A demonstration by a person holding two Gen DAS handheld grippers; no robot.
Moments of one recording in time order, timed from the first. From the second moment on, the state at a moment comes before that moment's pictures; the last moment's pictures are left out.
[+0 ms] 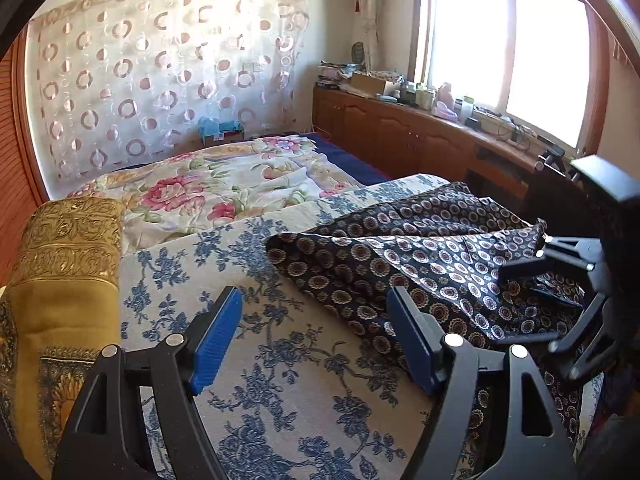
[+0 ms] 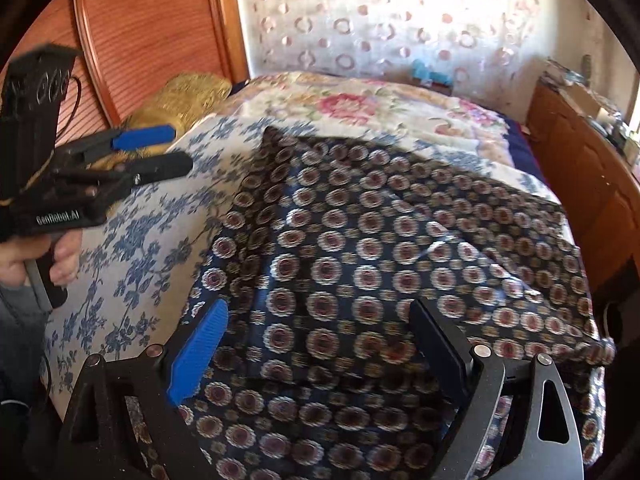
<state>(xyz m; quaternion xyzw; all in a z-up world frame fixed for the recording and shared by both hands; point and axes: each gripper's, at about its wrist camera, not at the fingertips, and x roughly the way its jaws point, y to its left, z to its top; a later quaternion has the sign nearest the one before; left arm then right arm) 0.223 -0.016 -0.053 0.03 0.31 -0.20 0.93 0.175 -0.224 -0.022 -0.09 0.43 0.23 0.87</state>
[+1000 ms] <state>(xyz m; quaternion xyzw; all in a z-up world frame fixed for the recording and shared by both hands) 0.226 -0.019 -0.066 0.03 0.33 -0.21 0.92 0.340 -0.271 0.033 -0.16 0.41 0.12 0.89</state>
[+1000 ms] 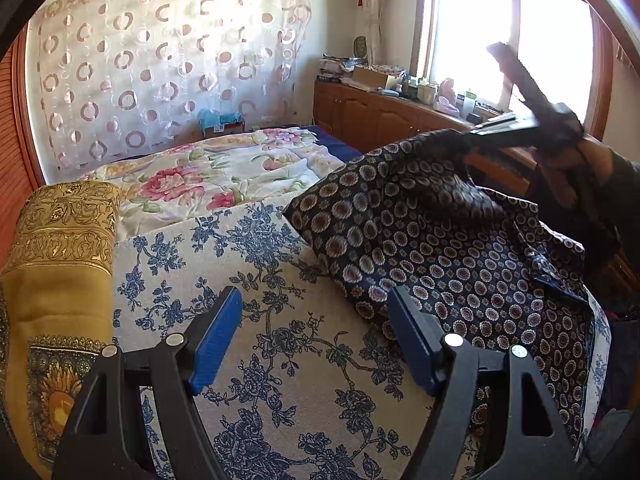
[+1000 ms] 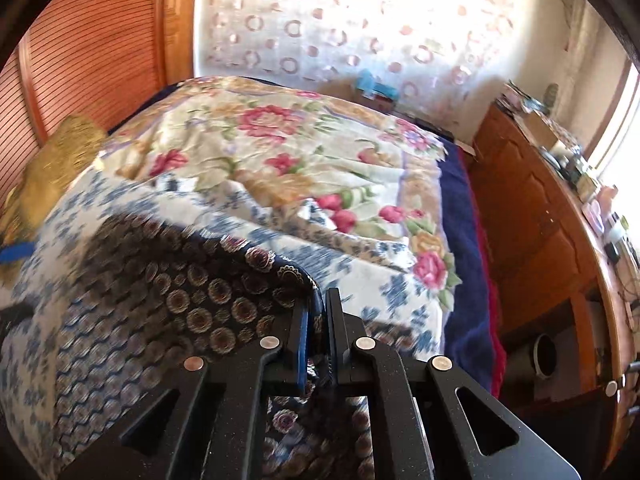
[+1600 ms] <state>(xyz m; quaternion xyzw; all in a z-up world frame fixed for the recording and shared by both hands) 0.223 -0.024 -0.067 0.04 0.33 -0.21 0.92 0.243 -0.242 0.017 -0.13 0.42 0.09 0.89</state>
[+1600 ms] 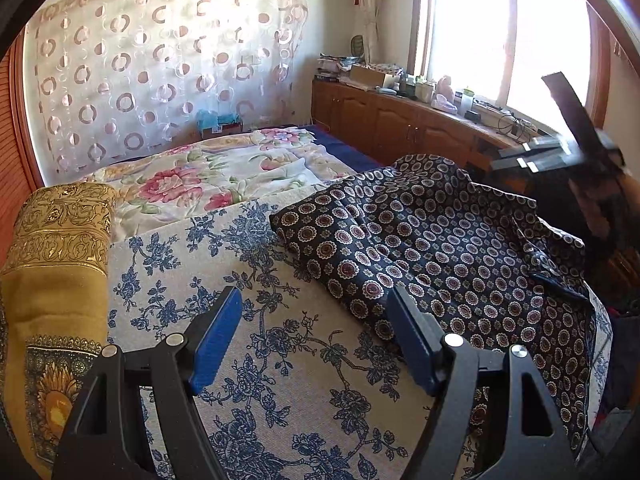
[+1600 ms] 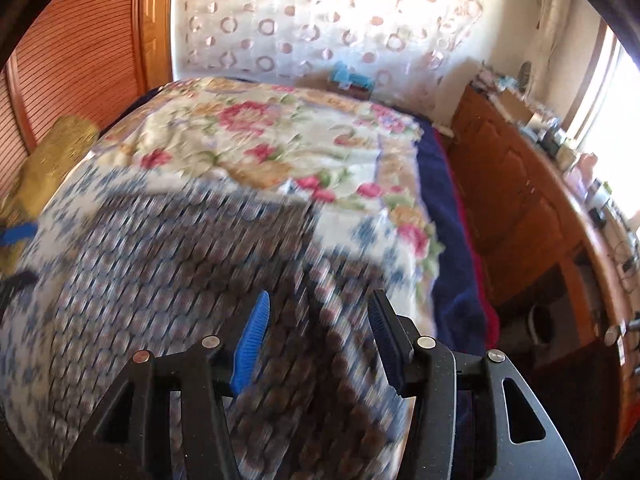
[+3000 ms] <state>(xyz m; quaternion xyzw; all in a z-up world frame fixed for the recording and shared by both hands) 0.223 -0.047 -0.074 0.05 0.34 -0.22 0.91 0.199 -0.267 0.016 -0.08 0.39 0.07 0.91</state>
